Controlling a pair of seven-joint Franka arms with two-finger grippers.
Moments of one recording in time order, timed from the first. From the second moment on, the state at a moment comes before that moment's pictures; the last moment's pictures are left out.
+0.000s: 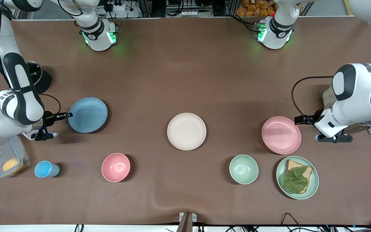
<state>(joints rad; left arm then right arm) 0.11 0.35 -0.12 -1.85 -0.01 2.08 0.04 -0.21 0.60 -0.06 -1.78 0.21 1.83 -0.50</state>
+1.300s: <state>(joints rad) 0.22 0.58 -0.13 -1.84 -0.10 2.29 0.28 -0.18 0.60 -0.05 -1.69 0.21 1.71 -0.46</state>
